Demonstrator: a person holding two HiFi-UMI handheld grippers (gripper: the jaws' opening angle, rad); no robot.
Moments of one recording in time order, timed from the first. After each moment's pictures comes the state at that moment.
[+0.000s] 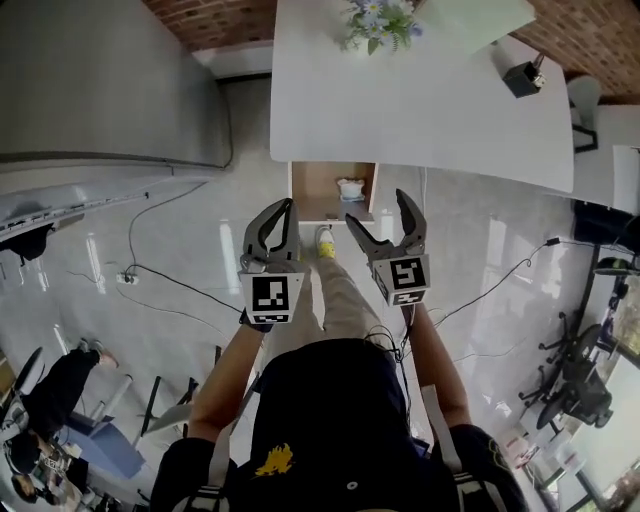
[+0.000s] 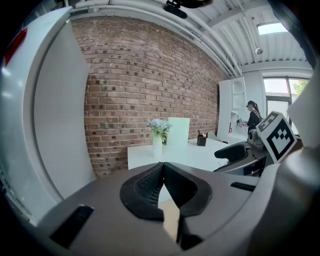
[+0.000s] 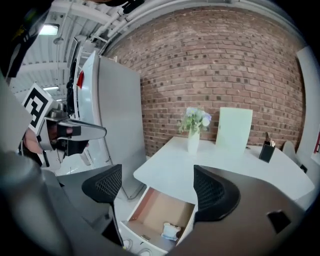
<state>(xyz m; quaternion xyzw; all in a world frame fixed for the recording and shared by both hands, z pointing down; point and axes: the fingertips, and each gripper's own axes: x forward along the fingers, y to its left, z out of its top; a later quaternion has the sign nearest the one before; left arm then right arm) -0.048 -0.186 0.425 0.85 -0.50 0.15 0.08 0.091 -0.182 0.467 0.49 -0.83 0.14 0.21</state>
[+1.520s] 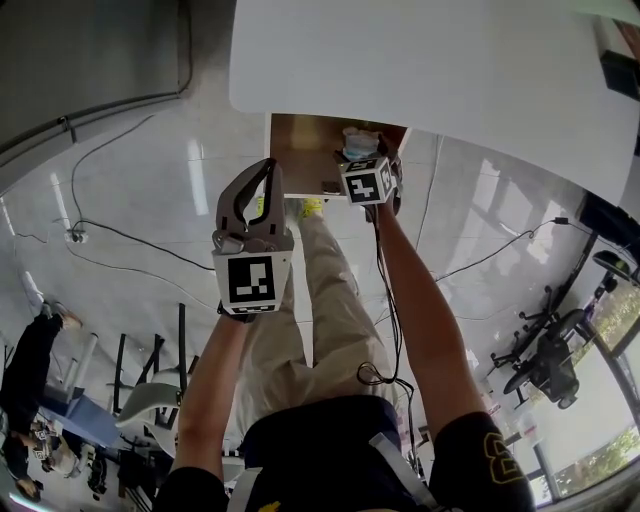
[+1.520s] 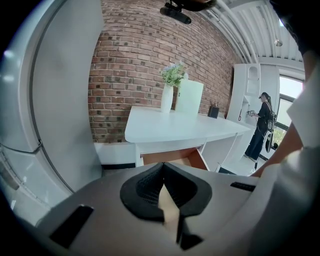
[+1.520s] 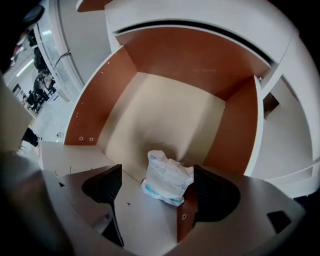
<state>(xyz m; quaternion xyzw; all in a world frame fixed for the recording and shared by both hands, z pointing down) -0.049 -0.208 0.709 0.82 -0.51 0.20 0.18 0.124 -0.197 0.952 0.42 -0.68 0.29 0.52</state>
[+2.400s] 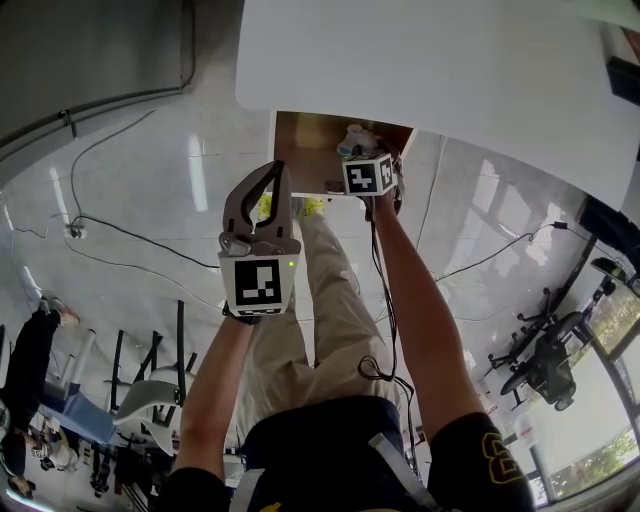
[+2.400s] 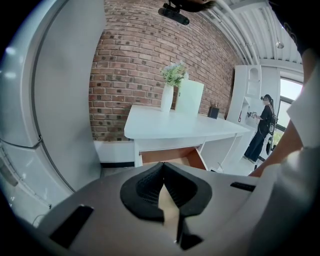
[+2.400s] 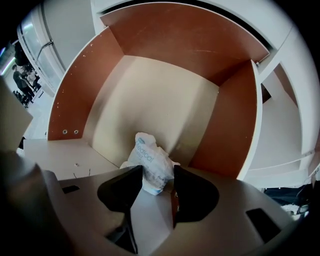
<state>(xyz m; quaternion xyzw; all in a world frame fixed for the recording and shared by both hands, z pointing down) -0.049 -0.201 0.714 0.82 -0.51 0.19 0.19 0.142 -0.192 0.972 0.45 -0.62 0.31 0.56</state>
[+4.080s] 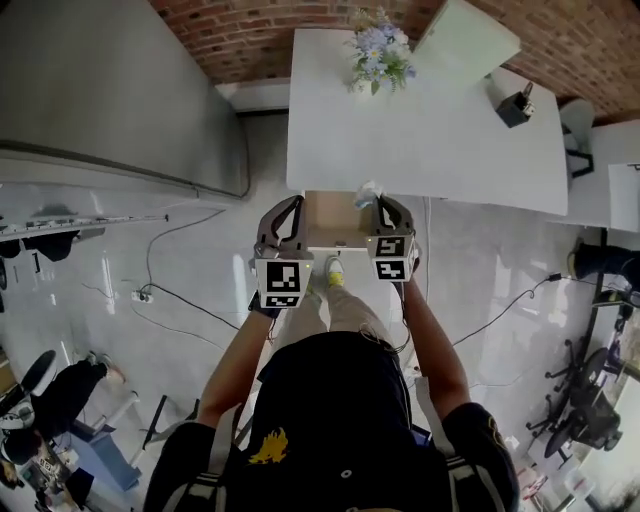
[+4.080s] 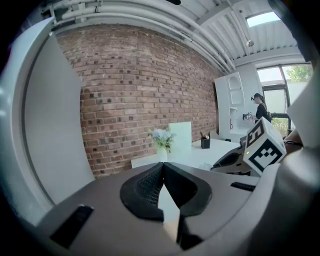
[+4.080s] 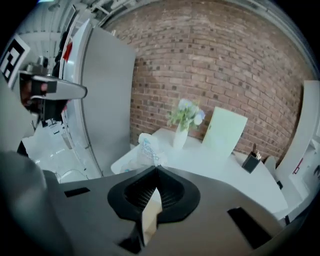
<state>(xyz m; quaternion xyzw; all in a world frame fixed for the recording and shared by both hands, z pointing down) -0.050 -0.234 0.377 0.85 -0.50 0.16 0.02 0.111 -0.245 0.476 0.54 -0.77 0.12 0.32</state>
